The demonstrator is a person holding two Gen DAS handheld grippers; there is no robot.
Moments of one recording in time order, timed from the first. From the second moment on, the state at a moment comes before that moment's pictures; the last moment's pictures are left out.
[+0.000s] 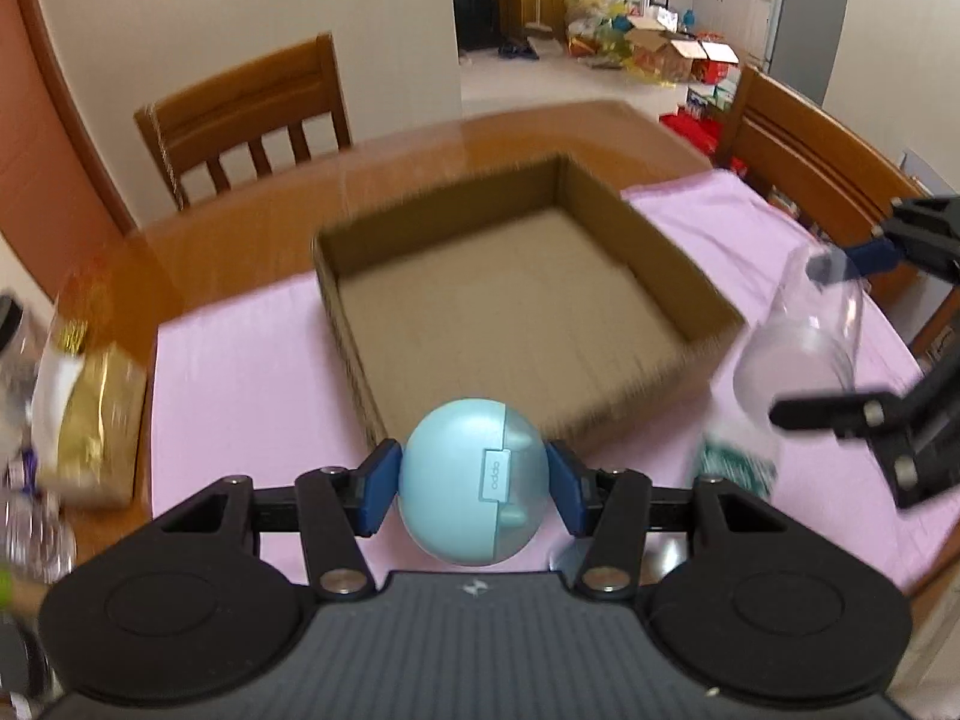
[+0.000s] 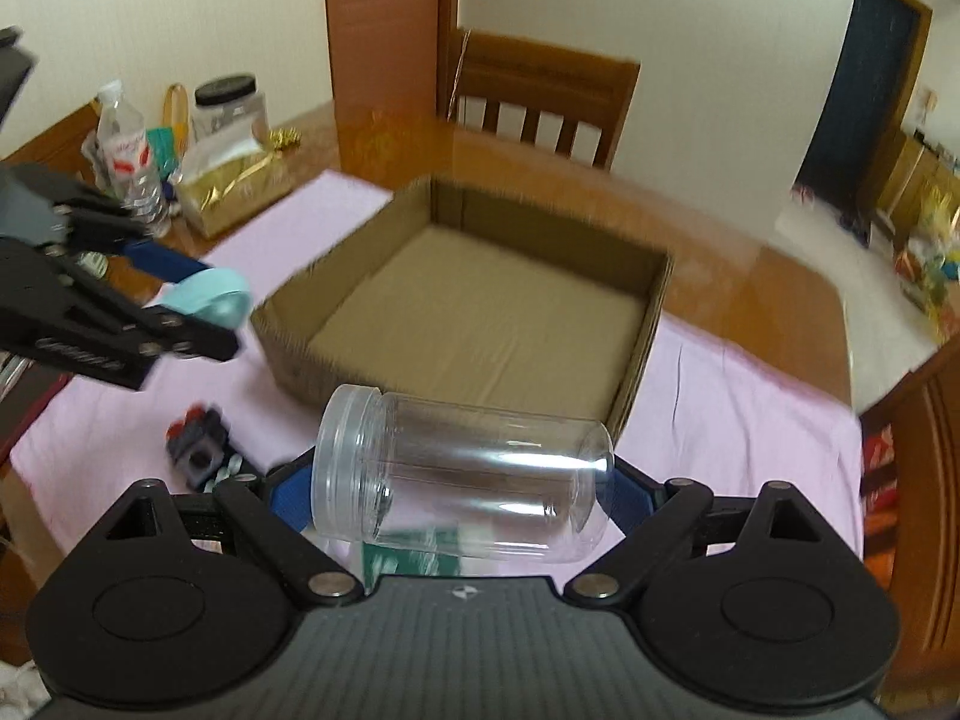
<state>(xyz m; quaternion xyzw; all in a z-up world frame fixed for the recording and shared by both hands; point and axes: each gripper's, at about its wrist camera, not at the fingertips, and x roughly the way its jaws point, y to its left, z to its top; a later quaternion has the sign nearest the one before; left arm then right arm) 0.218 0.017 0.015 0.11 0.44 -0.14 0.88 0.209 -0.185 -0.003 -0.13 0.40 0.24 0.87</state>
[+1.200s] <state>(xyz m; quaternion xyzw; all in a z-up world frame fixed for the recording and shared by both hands) 0.290 0.058 0.020 0.04 0.37 -0.05 0.93 0.374 -0.150 -0.026 -0.12 0.42 0.19 0.88</state>
